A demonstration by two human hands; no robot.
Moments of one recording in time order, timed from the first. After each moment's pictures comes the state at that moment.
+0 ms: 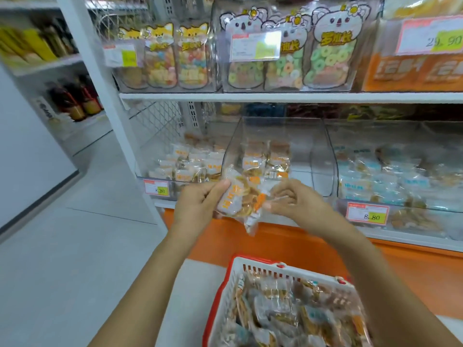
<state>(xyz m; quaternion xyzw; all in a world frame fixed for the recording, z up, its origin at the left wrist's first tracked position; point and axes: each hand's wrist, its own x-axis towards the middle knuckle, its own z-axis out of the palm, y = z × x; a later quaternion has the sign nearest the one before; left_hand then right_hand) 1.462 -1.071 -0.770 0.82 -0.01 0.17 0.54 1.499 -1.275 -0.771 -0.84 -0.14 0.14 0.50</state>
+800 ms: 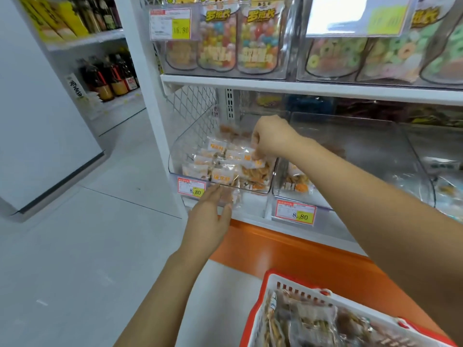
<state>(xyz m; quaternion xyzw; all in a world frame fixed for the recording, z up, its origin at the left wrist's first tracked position) 1.504 -0.977 -0.839 0.93 0.10 0.16 0.31 1.659 -1.088 -0.728 -0.96 -0.26 0.00 0.12</state>
